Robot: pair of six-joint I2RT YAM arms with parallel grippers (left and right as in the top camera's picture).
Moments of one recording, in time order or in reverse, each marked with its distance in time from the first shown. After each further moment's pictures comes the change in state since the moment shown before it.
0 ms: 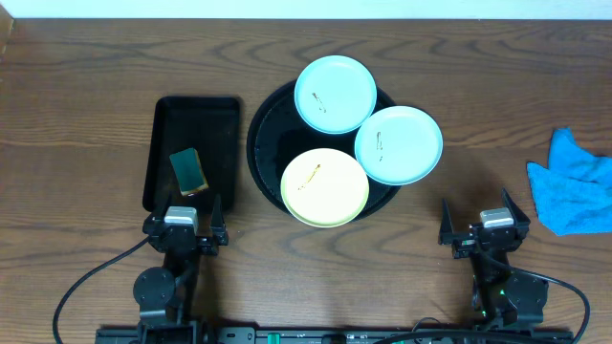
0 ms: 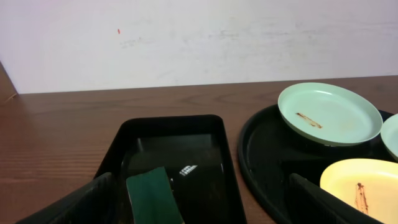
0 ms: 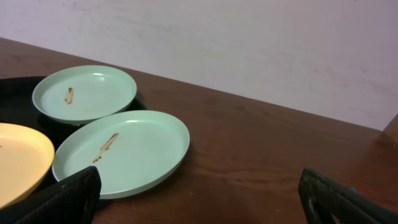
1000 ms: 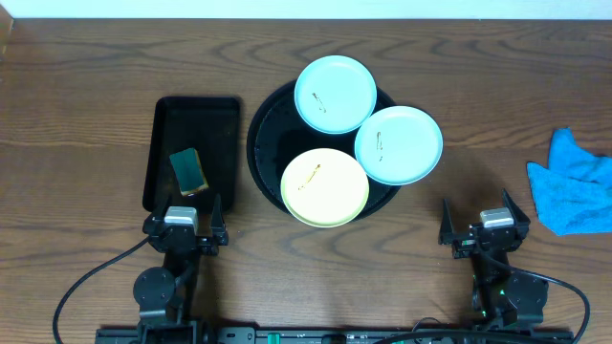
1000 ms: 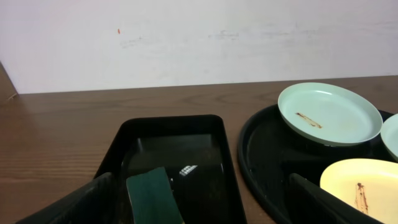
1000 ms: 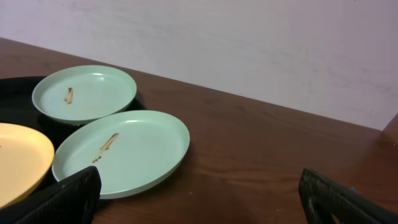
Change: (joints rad) left arm 0.000 0.000 0.000 0.000 0.000 0.000; right arm 0.000 0.000 0.000 0.000 0.001 0.000
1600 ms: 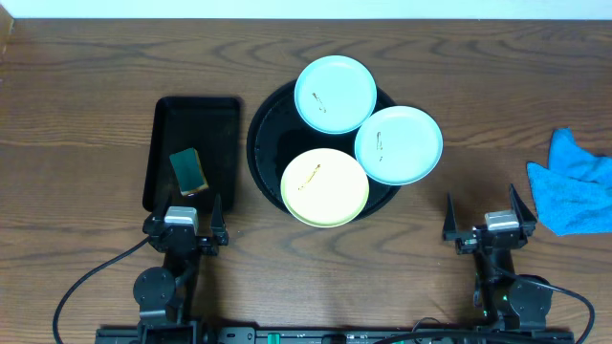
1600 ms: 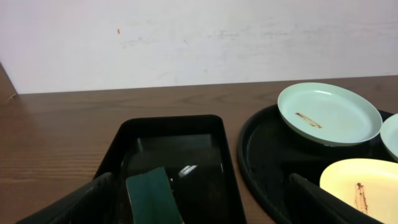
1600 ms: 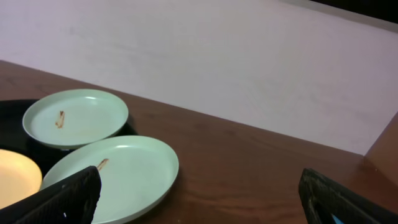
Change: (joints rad) left arm 0.000 0.000 0.000 0.000 0.001 0.000; right arm 0.000 0.001 0.000 0.100 0.011 -0.027
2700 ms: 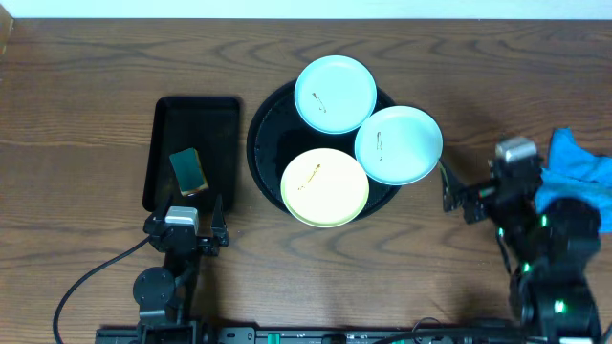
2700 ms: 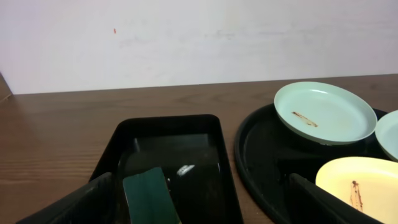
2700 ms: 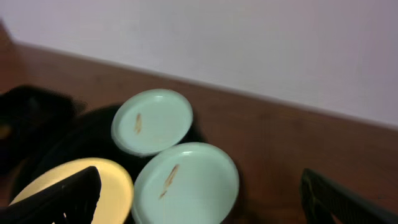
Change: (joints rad) left arm 0.000 0.000 0.005 -0.007 0.014 0.000; right arm 0.000 0.669 0.674 -0.336 -0.241 0.120
